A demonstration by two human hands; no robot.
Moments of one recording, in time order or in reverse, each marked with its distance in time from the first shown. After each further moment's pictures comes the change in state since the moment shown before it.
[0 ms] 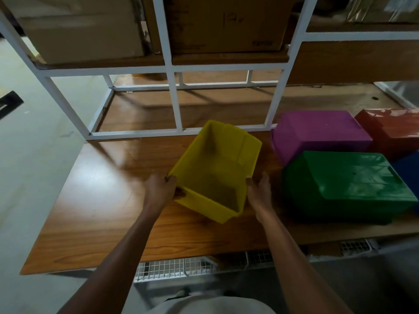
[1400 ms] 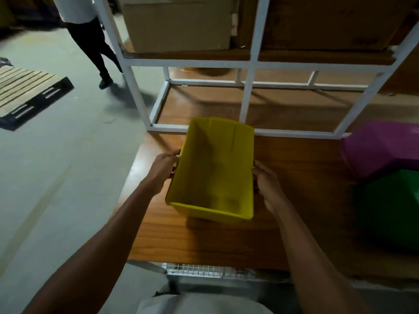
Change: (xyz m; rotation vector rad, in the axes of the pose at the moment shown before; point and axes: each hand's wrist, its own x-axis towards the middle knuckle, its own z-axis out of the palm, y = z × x) left_hand 0.114 -0.069 -0.192 -0.249 -0.120 -0.063; right_hand -0.054 -0.086 0.188 0.093 -0.351 -0.008
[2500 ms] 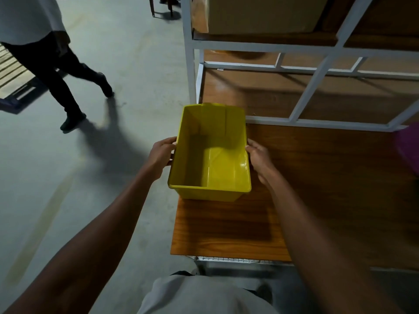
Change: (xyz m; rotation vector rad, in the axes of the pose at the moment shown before) left_hand 0.074 -0.047 -0.226 -0.028 0.025 -0.046; right_hand 0.048 -0.025 0.246 -0.077 -0.011 -0.025
